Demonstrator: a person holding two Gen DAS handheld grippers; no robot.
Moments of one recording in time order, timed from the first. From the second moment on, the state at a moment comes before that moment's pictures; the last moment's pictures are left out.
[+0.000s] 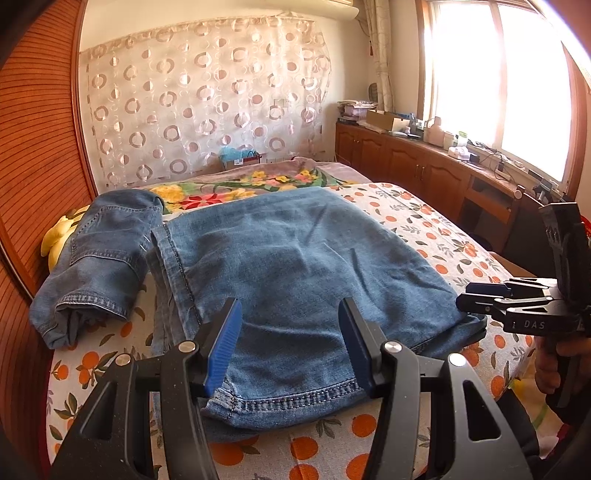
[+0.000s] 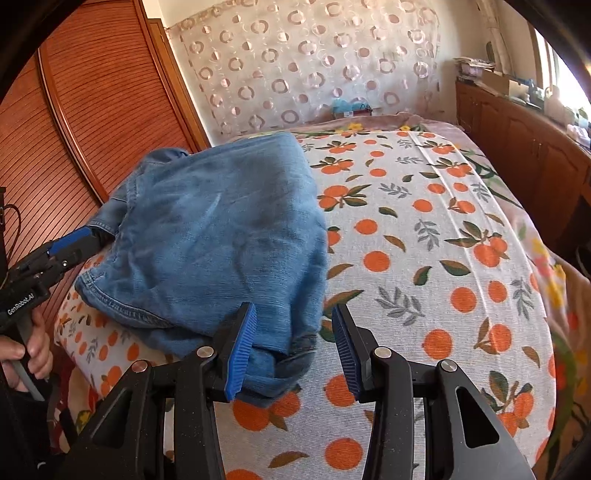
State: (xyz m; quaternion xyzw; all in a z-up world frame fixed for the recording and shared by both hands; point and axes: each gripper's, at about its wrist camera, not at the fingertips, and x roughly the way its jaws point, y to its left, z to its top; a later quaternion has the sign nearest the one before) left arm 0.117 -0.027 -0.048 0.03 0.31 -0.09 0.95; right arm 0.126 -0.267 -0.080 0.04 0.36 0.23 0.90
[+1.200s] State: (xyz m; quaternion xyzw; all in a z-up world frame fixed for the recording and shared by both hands) left arm 0.313 -0.144 -0.037 0.11 0.41 -0.16 0.89; right arm 0.118 -0.249 -0.097 0.03 0.33 0.27 0.91
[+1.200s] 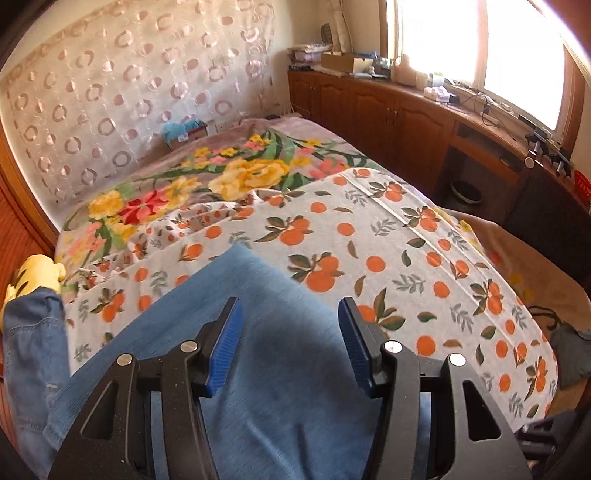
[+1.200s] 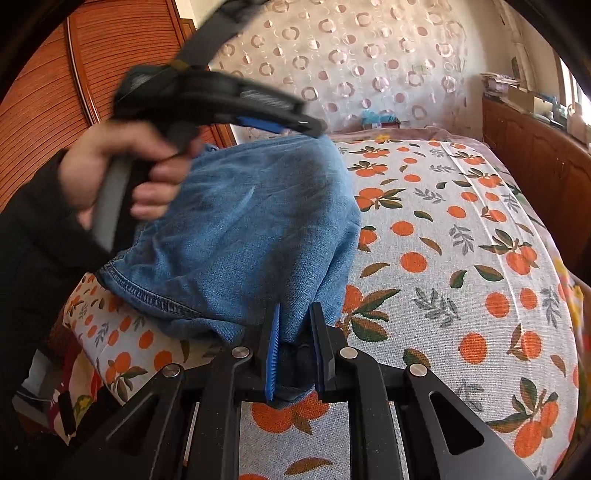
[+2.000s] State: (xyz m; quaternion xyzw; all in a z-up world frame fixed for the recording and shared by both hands) left arm 0.352 -0.142 -0.060 0.12 0.47 -0.10 0.87; right arm 0.112 -0.259 -0.091 0.04 0.30 0.30 0.90
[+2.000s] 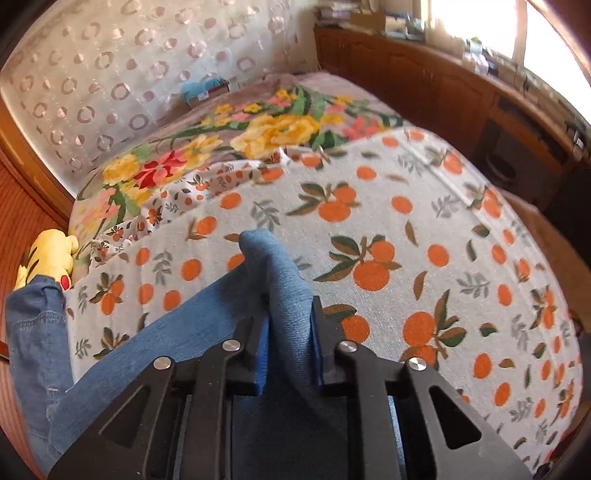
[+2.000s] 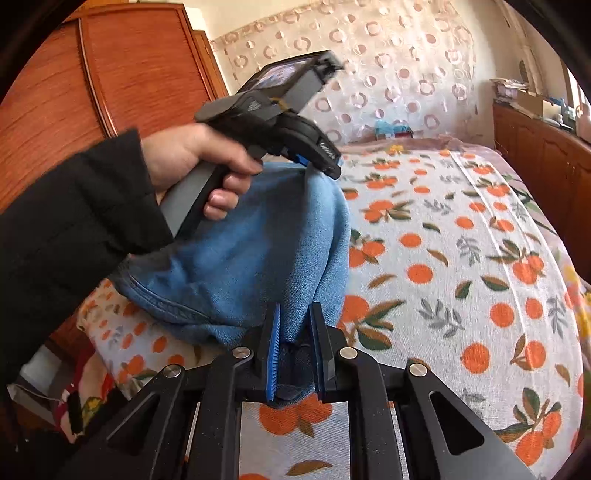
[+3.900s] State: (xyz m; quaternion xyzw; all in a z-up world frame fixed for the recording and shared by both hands) left arm 0.123 0.115 -0.022 -0.06 0.31 -0.03 0.95; right arm 0.051 -0.052 -0.024 -0.07 0.31 0.45 0.83
